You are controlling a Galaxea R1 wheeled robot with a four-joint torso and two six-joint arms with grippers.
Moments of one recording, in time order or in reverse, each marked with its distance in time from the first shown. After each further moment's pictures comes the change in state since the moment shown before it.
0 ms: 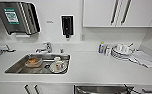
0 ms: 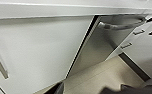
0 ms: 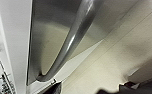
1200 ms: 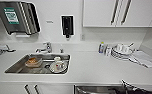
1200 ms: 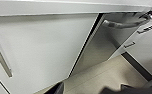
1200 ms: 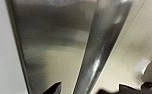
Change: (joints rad) left arm 0.000 0.026 -0.042 0.000 -0.001 0.000; right arm 0.034 0.135 -0.253 0.004 -0.023 0.283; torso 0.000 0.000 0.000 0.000
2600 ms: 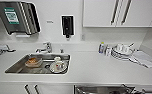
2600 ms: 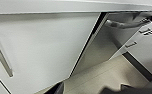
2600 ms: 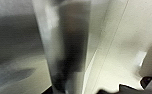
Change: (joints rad) left arm 0.000 0.024 -0.026 -0.001 0.001 0.000; right arm -0.054 0.040 -0.104 0.011 -0.022 0.080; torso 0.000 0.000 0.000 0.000
